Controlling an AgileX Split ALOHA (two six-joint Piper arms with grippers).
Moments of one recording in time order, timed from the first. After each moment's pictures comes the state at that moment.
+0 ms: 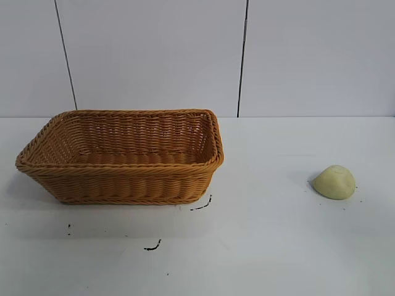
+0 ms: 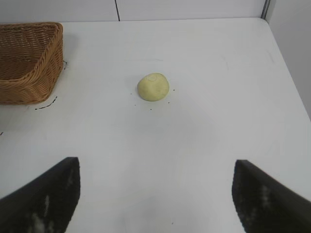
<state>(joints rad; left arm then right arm) 0.00 -0.01 -0.50 0.00 1.07 0.08 0.02 0.00 -0.49 0.01 1.03 0.00</state>
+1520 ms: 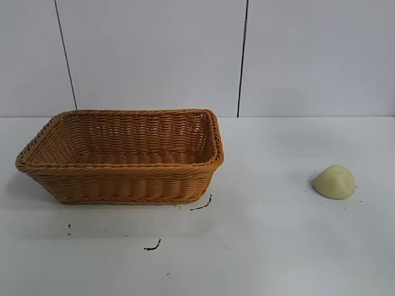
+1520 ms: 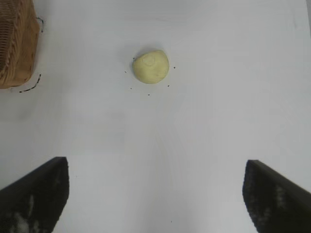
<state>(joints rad) 0.00 -0.01 -0.50 0.00 1.07 0.08 0.02 1.48 -1.31 0.02 1.07 -0.01</state>
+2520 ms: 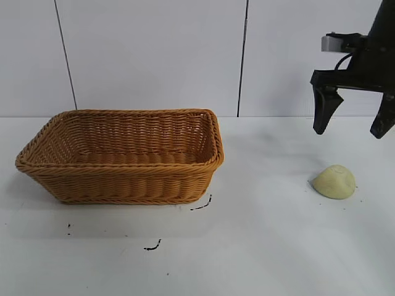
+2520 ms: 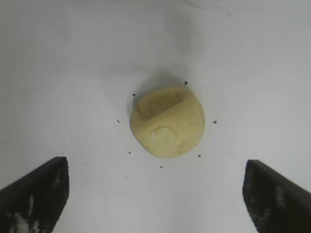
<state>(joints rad) 0.00 -0.01 -0.50 0.00 1.07 0.08 0.06 2.11 -1.59 0.07 0.99 -0.06</state>
